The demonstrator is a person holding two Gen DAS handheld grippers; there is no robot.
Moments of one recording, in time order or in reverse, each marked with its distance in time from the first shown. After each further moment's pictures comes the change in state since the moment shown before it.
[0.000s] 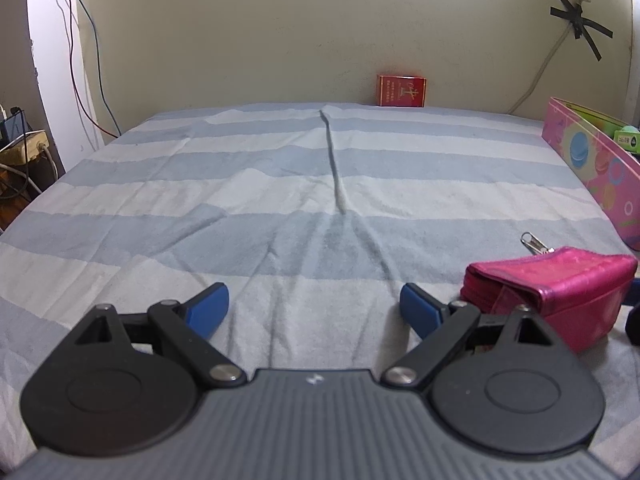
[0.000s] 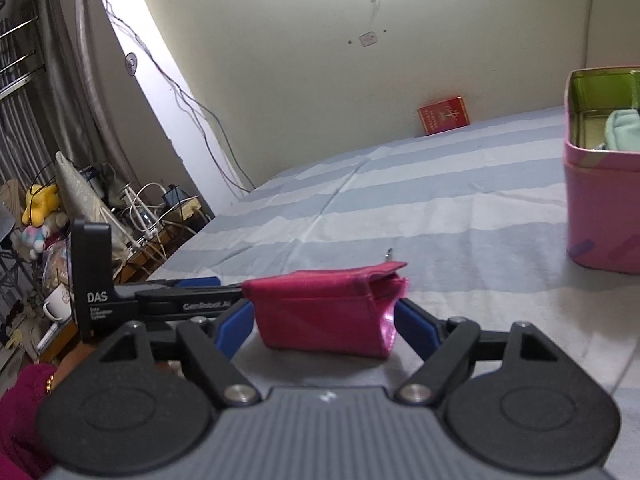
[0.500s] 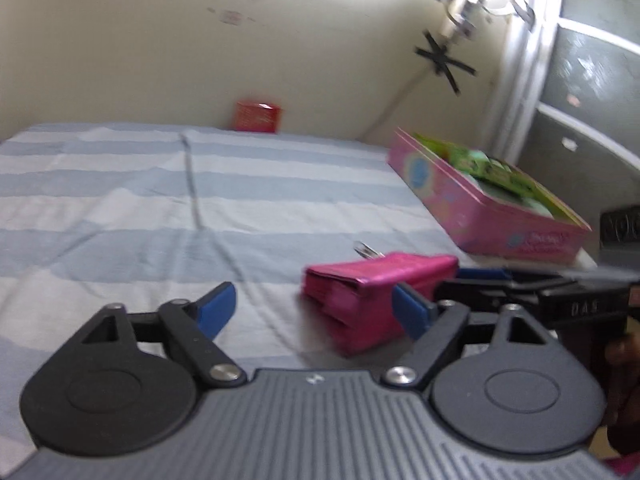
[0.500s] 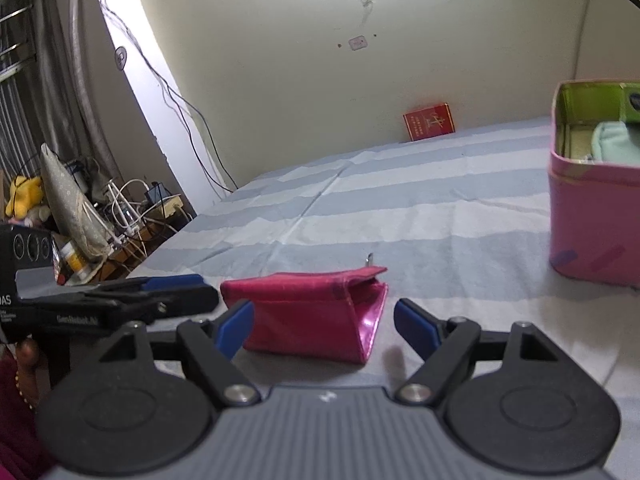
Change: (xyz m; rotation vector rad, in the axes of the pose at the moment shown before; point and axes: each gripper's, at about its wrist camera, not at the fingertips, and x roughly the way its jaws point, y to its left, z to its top) left arm -0.032 0.004 -0.007 0.025 -0.066 -0.504; right arm -0.001 -0.003 0.002 -0.047 -0.003 -0.051
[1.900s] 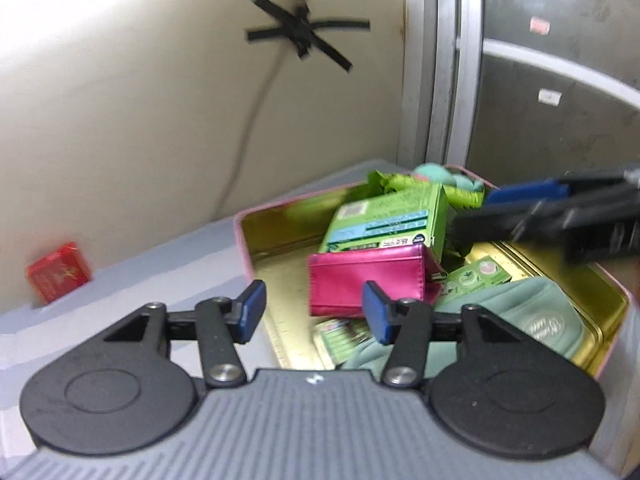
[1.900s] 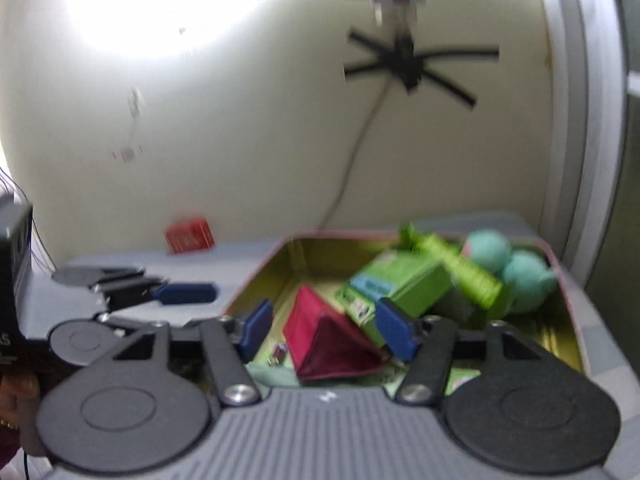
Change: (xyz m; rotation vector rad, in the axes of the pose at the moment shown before) left arm 0.221 -0.170 0.173 0.347 0.058 -0.113; right arm -0.096 -0.167 0.163 0.037 -0.087 -0.479
